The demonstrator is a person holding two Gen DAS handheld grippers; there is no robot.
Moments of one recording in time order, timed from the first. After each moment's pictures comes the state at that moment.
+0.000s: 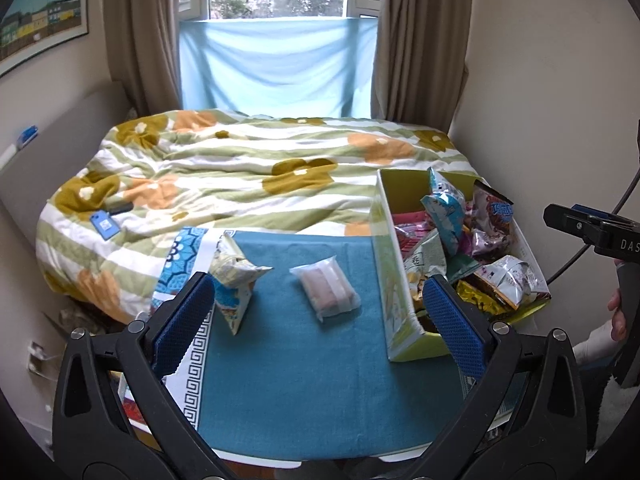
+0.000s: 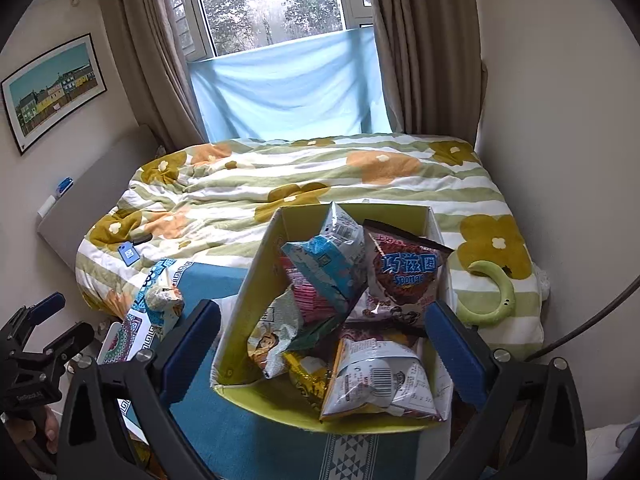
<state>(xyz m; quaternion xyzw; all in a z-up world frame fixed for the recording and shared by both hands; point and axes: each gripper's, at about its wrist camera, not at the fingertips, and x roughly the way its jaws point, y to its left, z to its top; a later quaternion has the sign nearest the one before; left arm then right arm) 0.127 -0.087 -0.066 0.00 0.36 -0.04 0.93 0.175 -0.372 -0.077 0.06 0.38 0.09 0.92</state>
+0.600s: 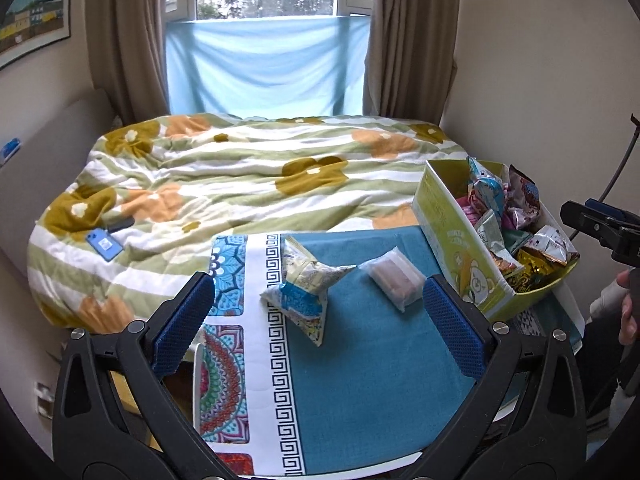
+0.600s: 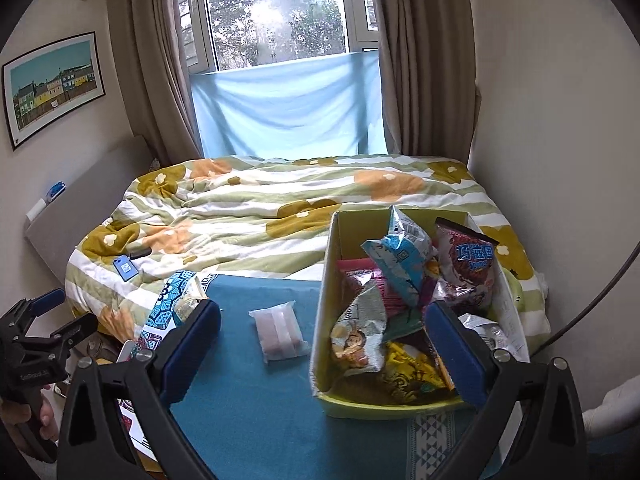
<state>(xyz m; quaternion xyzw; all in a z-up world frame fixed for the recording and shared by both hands) 0.160 0.058 -0.092 0.02 0.35 -0.10 0.93 0.142 -0.235 -0.081 0.05 0.34 0.03 0.94</state>
